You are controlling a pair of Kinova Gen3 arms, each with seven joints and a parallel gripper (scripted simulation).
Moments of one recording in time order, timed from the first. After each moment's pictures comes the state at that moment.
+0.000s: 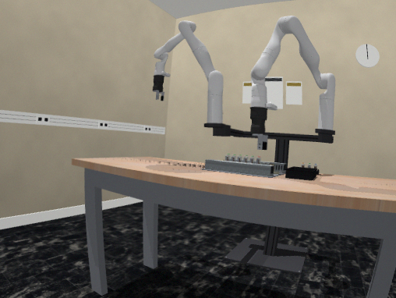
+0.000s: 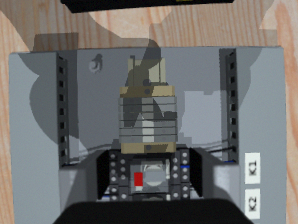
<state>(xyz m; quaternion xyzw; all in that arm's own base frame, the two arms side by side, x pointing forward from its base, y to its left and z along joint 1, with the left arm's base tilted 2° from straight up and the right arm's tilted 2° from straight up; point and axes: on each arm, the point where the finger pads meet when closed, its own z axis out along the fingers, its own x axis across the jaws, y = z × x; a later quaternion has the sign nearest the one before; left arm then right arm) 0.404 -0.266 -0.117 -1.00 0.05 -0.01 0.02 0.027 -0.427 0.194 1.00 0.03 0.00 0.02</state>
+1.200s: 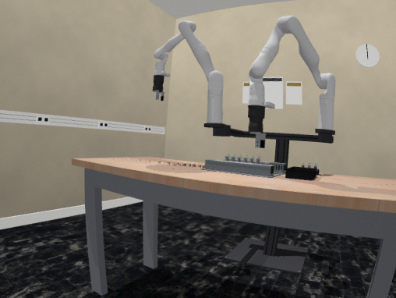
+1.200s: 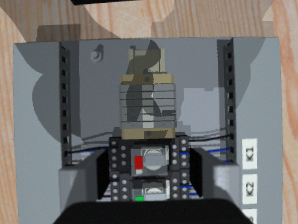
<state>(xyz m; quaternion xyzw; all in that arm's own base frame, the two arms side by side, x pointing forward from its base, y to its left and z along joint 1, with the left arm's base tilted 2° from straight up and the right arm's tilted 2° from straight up) 0.403 -0.277 -0.110 -1.00 0.05 -0.01 0.02 0.027 -0.427 0.194 1.00 0.03 0.00 0.02</state>
